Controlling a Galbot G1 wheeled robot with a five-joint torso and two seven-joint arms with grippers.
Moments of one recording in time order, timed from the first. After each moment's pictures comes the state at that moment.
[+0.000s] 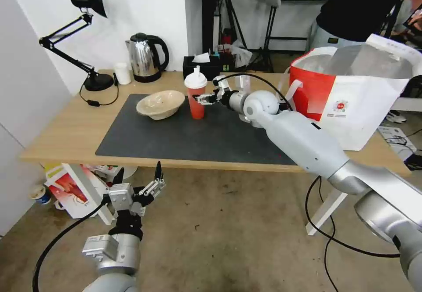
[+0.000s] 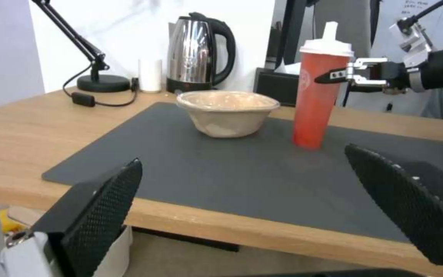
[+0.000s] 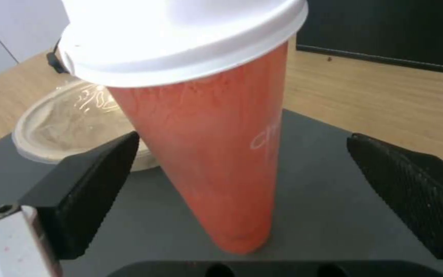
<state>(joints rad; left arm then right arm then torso) 1.79 -1.46 -0.41 -2.36 -0.19 0.02 -0.23 -0.10 1.20 -0.42 1.21 1.05 -0.44 -0.01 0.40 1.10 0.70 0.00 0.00</state>
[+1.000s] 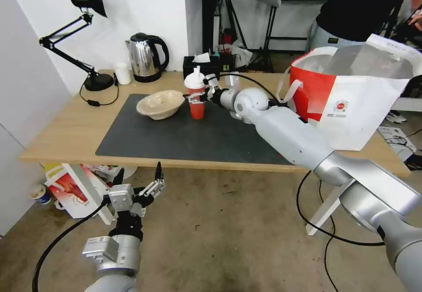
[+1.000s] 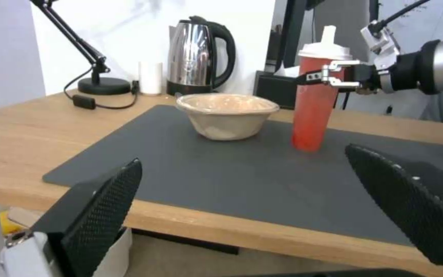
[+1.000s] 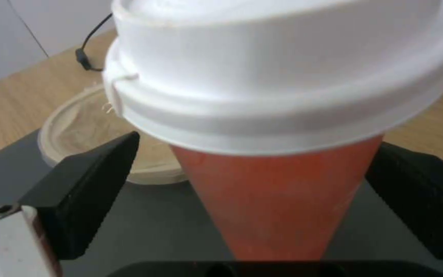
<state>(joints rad) 1.80 -1.46 -0.41 -2.37 -0.18 0.00 -0.23 -0.06 1.27 -0.46 1.09 1.01 -0.40 -0.14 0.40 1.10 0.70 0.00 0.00</state>
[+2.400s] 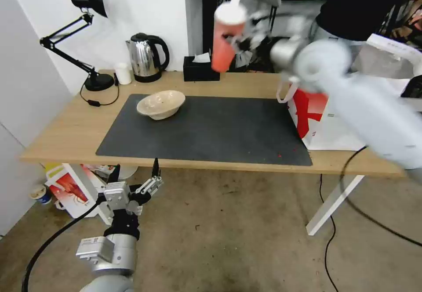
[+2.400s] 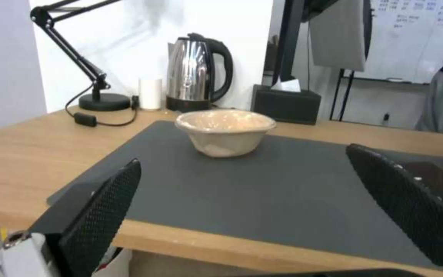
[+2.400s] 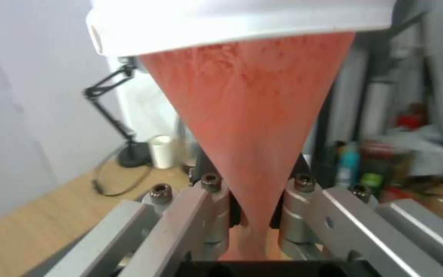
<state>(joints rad) 1.80 -1.44 -0.41 -2.41 -0.18 0.01 -0.23 0.09 0.73 -0.25 1.78 1.43 -0.54 0.21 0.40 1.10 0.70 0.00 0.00</state>
